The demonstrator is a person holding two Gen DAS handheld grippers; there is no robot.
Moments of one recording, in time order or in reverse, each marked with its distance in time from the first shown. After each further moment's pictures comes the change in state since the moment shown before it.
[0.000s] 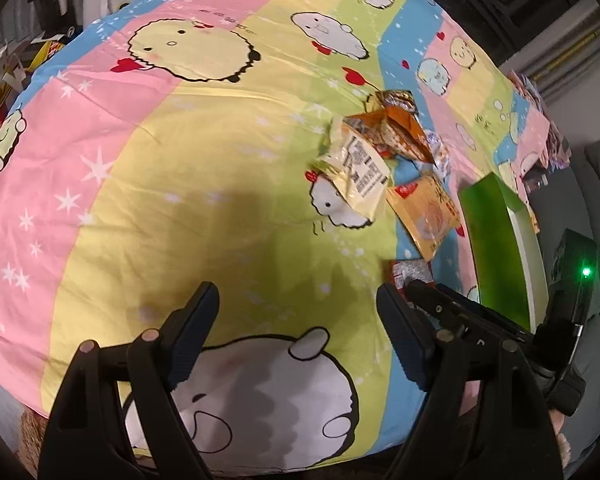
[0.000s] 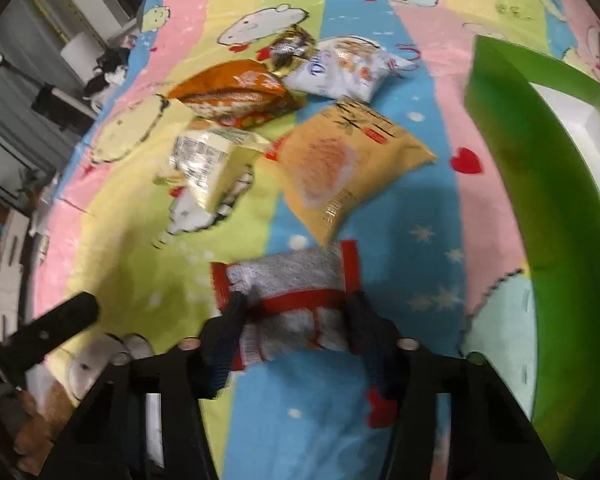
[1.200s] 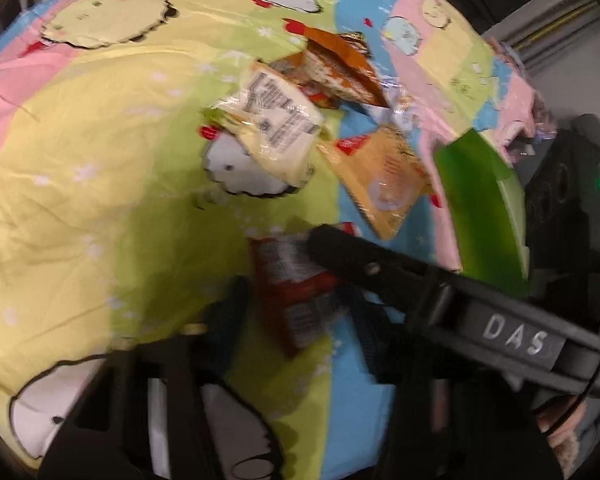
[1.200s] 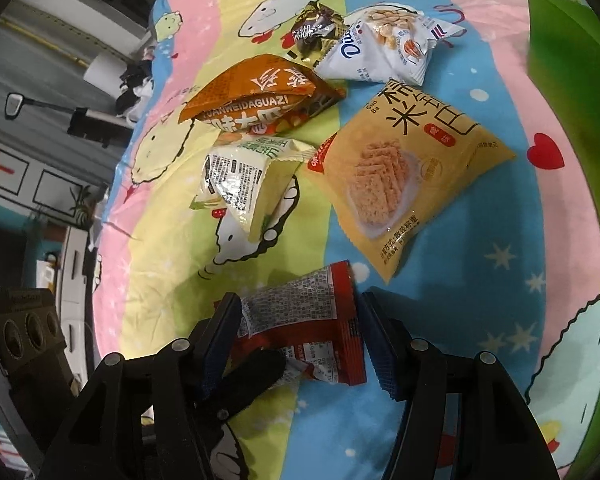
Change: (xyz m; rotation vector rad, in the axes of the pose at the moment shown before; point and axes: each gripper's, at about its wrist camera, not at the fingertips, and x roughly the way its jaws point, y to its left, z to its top) left arm 0.055 -0.049 -0.014 0.048 0.097 -0.090; right arm 0.029 -0.011 0.023 0.087 0.085 0.274
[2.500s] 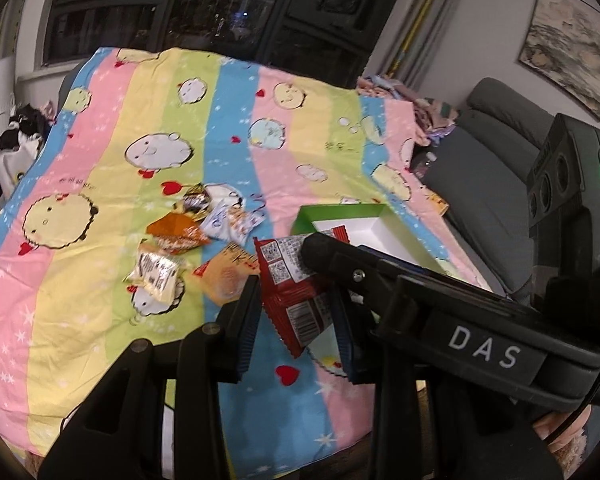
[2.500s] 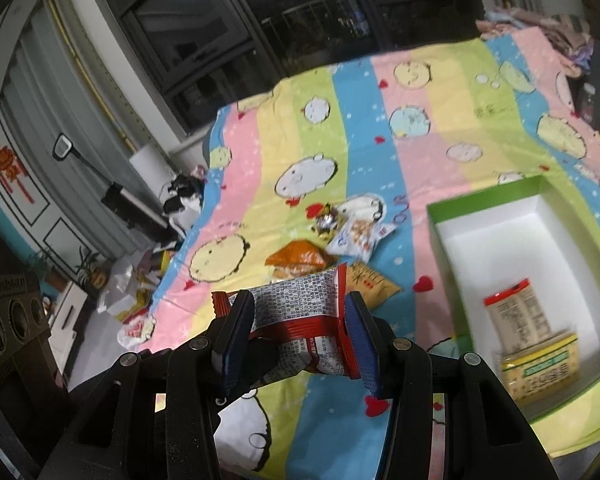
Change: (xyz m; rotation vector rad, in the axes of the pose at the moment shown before) left arm -0.115 -0.137 -0.032 0.404 -0.360 -0.082; right arm -0.194 0.038 -0.050 -0.108 -0.499 -0.063
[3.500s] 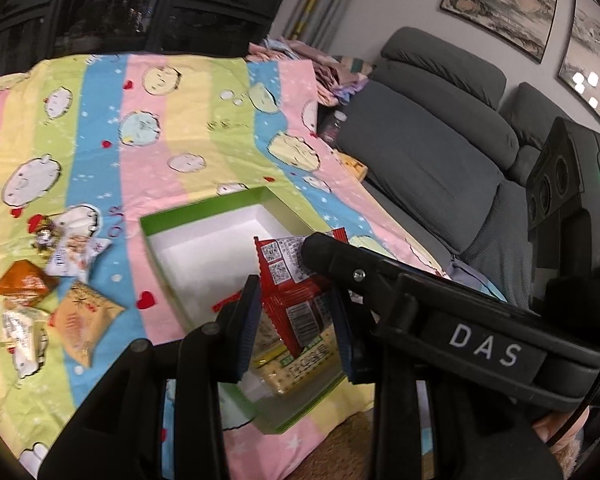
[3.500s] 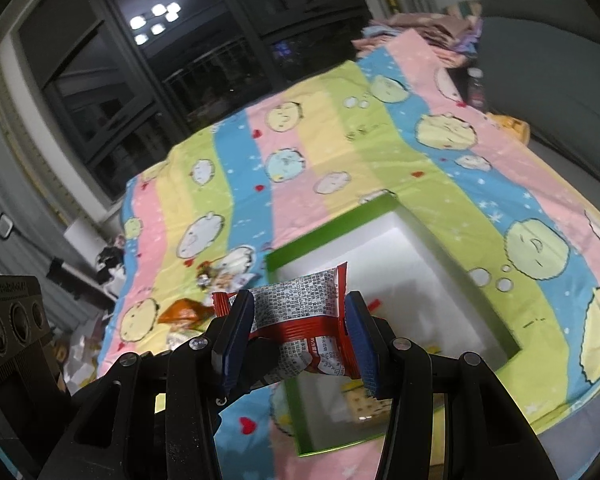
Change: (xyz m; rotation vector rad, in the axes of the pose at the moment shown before) left arm 0.093 -0.121 0.017 0.178 0.113 -0.253; right arm -0.069 -0.130 0.012 0.211 -0.126 -0.227
